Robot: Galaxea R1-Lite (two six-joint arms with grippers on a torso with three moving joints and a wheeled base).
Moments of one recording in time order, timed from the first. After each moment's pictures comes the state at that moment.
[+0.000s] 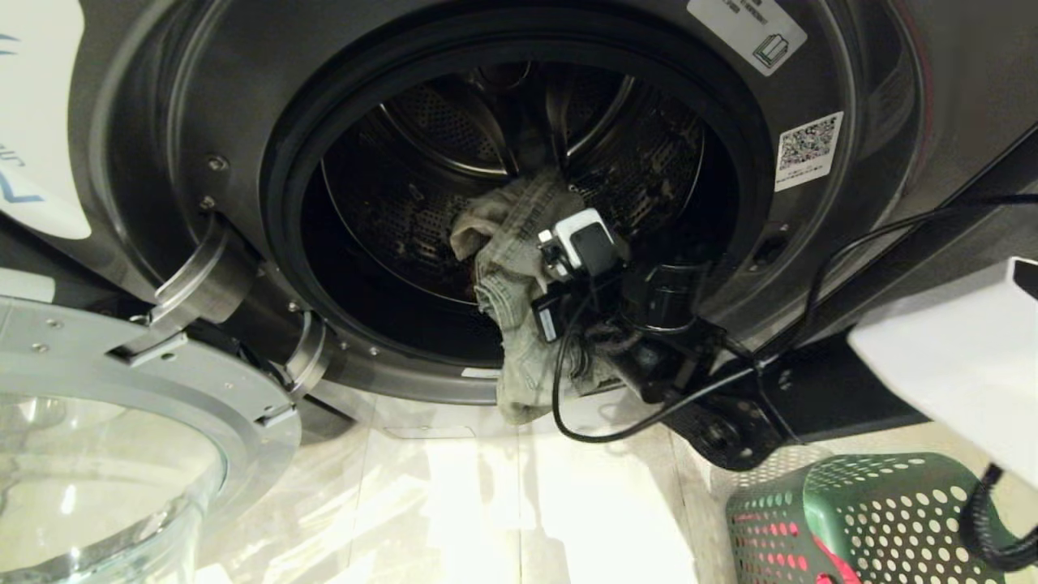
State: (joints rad) left arm -0.01 0.00 0.00 0.00 0.00 0.00; right arm 0.70 2.14 -1.32 -0.96 -0.27 -0.29
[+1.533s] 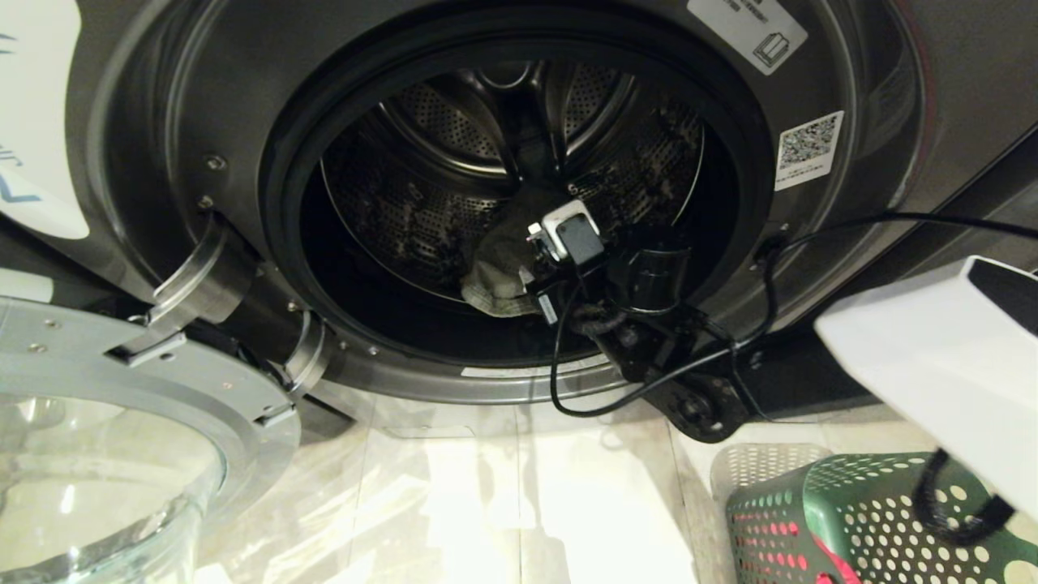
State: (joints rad) left arm -0.01 0.00 0.00 0.00 0.00 0.00; right arm 0.68 2.16 -1.37 -0.90 -0.33 -0.38
